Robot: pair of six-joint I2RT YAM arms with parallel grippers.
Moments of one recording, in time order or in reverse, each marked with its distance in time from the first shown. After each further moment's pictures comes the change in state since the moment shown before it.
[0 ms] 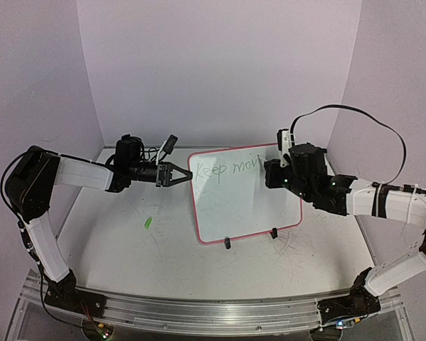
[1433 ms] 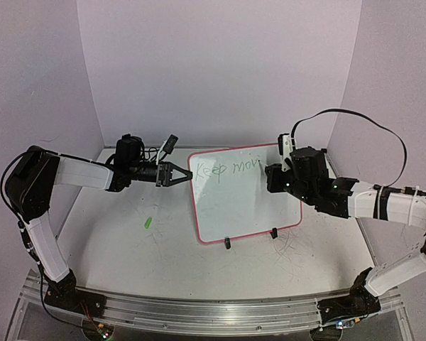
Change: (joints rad) left arm 0.000 0.000 0.007 -0.016 0.000 0.011; right arm -0.006 -0.018 -0.034 -0.017 -0.024 0.015
